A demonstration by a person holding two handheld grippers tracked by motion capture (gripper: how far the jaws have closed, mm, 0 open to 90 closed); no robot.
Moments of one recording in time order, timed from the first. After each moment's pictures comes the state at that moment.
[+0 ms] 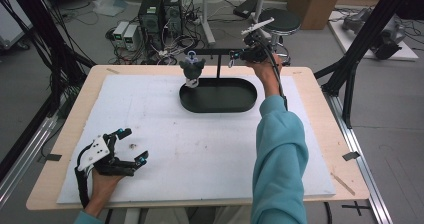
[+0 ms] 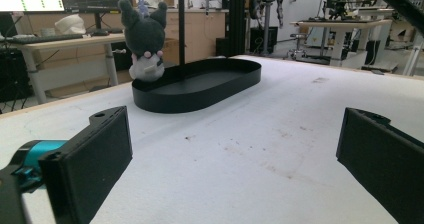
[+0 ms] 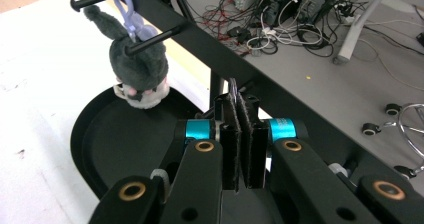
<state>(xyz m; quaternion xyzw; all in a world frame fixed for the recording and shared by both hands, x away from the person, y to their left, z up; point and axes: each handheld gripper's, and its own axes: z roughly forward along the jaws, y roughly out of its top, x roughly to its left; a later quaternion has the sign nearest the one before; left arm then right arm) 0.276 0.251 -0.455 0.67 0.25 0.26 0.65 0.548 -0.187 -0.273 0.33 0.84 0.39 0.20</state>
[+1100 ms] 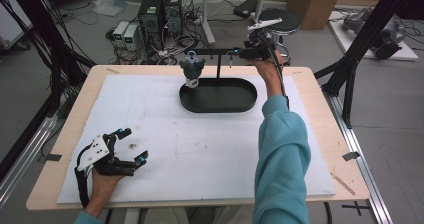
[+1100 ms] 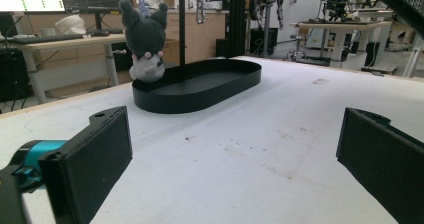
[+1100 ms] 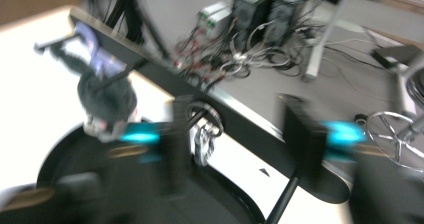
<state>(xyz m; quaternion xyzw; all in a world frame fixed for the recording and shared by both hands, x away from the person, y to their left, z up) 0.277 0.252 -0.455 0.67 0.26 0.26 0.65 0.545 -0.197 -0.269 0.37 0.78 0.43 0.26</state>
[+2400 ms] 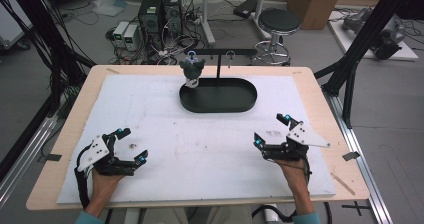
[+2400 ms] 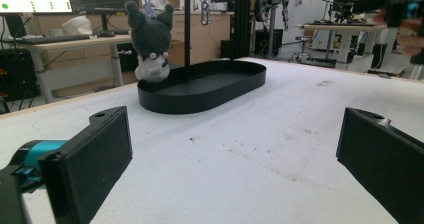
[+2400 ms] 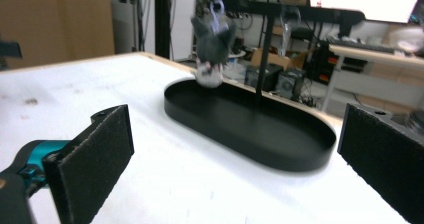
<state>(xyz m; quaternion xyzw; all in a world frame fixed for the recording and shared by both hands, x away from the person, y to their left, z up) 0.276 0.252 -0.456 0.66 0.26 0.27 0.65 0.292 -0.271 -0.406 0.31 0.68 0.58 0.32</state>
